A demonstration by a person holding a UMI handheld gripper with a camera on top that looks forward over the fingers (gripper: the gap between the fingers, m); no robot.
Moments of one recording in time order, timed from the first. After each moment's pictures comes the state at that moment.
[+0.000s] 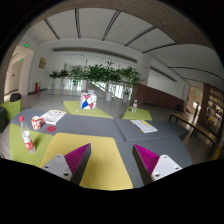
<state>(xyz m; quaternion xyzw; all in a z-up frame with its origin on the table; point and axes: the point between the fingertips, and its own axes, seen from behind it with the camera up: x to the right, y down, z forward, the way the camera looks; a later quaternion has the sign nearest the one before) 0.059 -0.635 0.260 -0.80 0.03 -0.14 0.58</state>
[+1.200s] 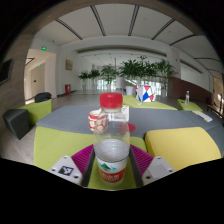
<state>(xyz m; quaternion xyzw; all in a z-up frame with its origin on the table) -0.397 -0.440 0.080 -0.82 -0.04 0.03 0.58</state>
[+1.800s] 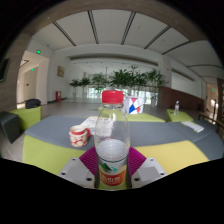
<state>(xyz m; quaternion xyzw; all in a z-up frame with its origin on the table) -0.322 -0.408 0.140 -0.79 -0.02 -0.02 0.62</state>
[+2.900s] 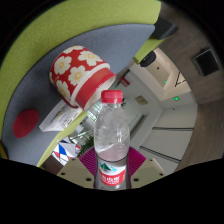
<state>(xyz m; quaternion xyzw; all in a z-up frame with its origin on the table) -0.429 -0.120 0.188 -0.18 -0.65 -0.63 0.39</state>
